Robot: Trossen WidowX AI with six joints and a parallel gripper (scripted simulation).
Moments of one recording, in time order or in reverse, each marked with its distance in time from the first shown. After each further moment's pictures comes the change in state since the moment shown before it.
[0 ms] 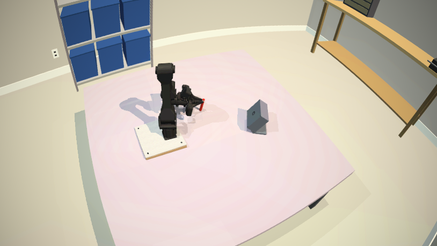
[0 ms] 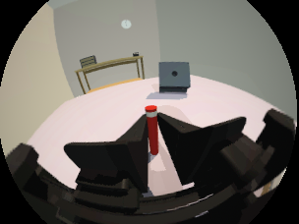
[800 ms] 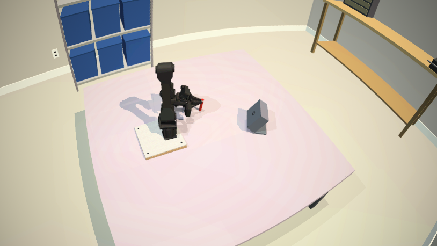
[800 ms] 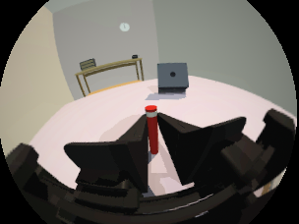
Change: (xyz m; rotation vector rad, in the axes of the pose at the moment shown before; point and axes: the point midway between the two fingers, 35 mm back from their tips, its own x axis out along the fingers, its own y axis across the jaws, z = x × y) arm -0.005 -0.001 -0.002 0.019 -0.024 -0.010
